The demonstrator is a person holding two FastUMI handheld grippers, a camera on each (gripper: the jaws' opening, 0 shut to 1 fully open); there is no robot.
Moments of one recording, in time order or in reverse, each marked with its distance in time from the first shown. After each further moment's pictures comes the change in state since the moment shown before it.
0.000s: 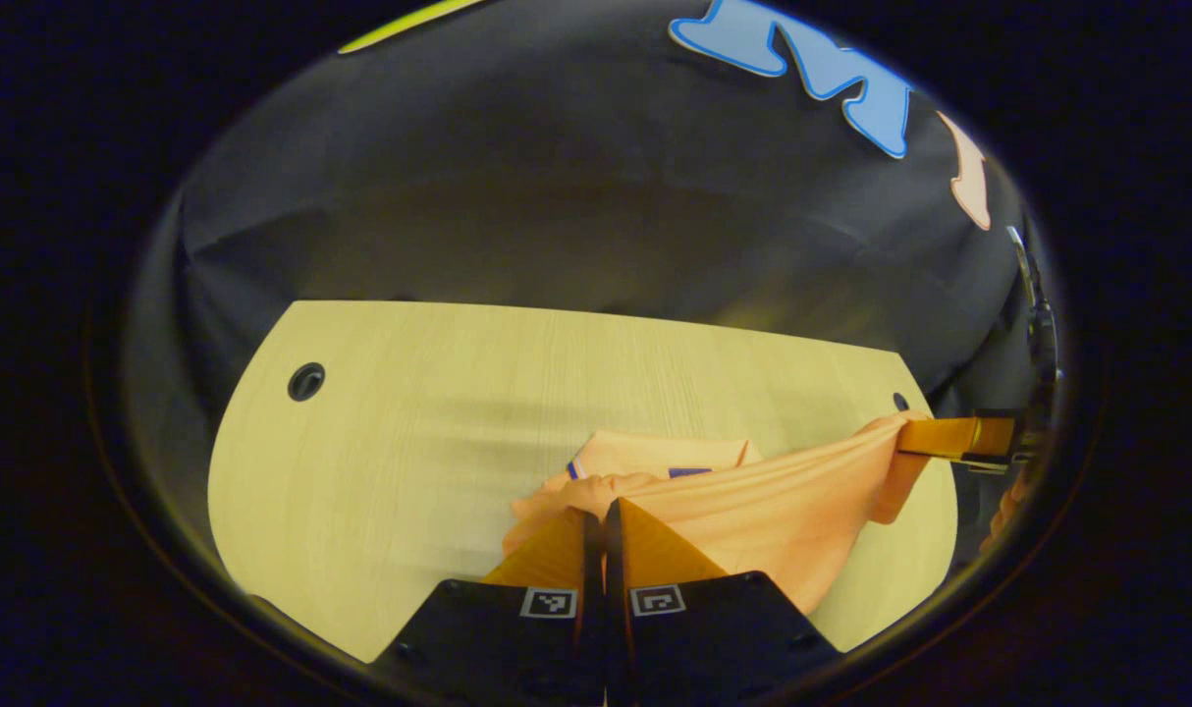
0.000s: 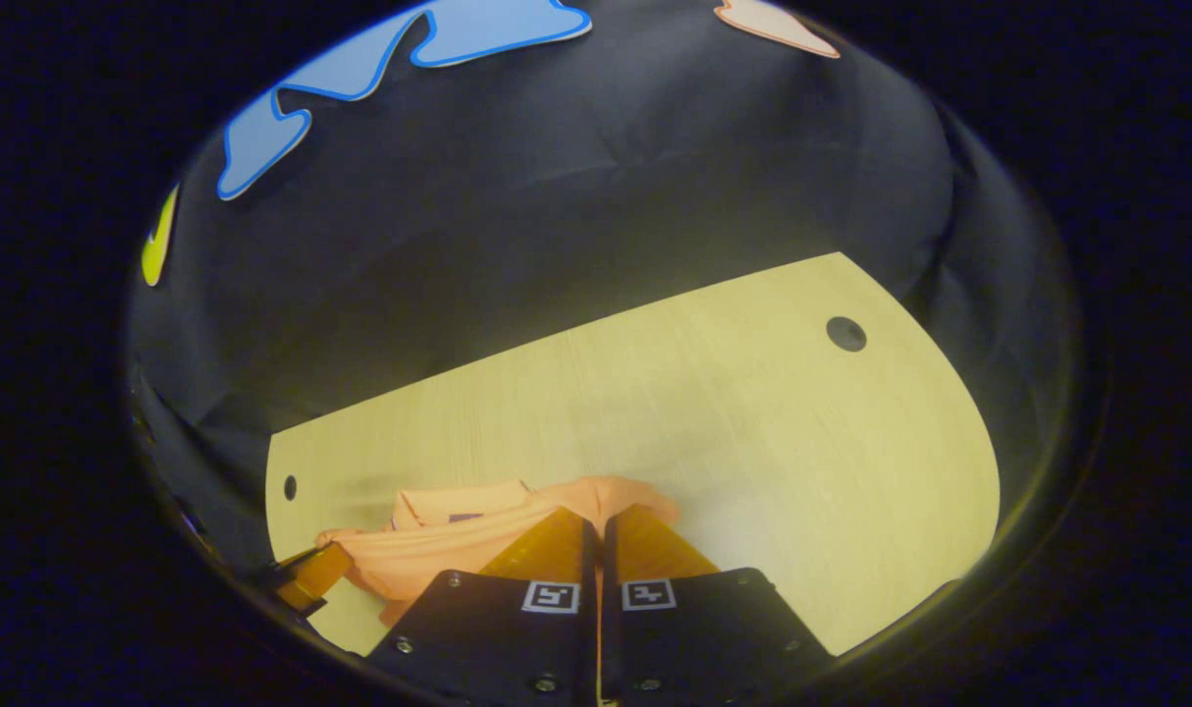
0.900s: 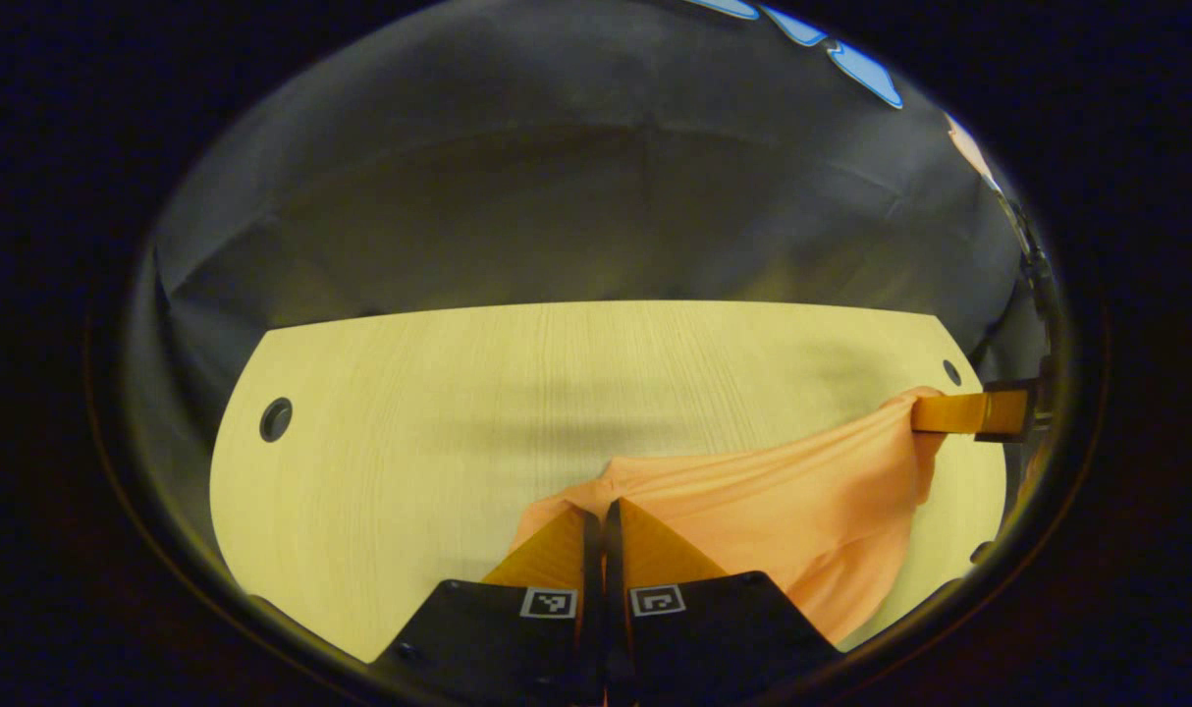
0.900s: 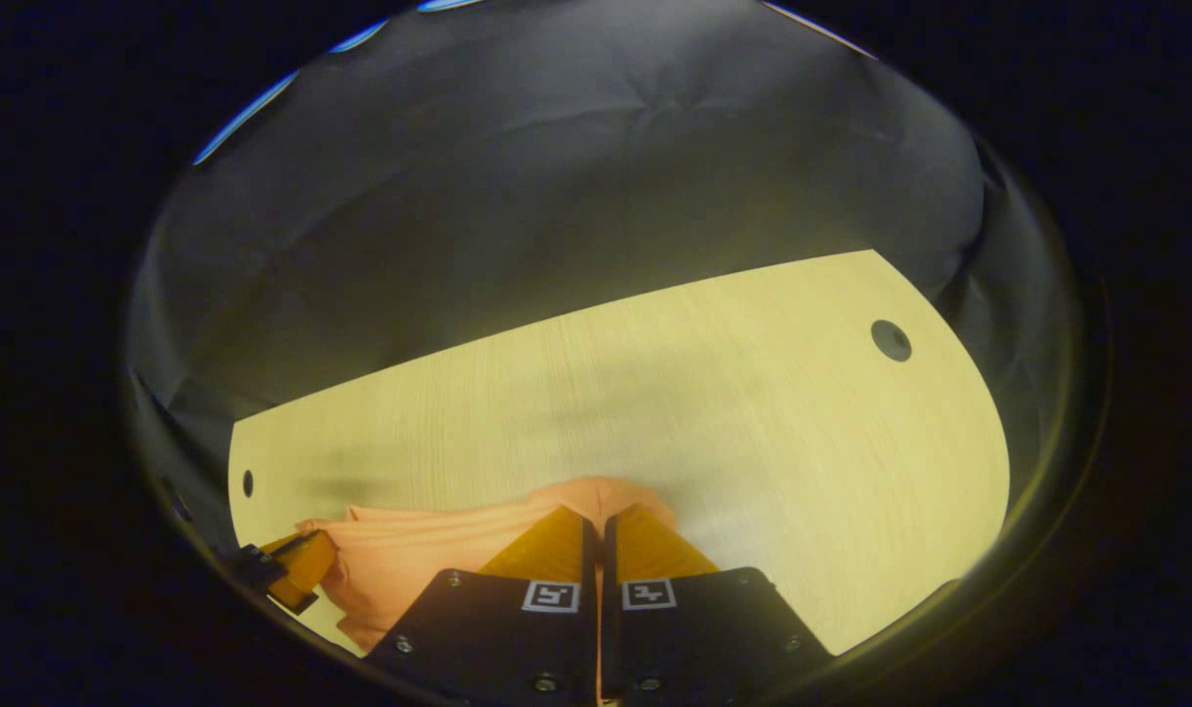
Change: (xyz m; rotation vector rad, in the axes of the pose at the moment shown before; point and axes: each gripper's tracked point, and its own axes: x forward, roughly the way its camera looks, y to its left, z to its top) left arm 0.066 0.008 -0.002 0.111 0.022 0.045; right arm 0.053 0.002 0.000 -0.060 0.012 -0.023
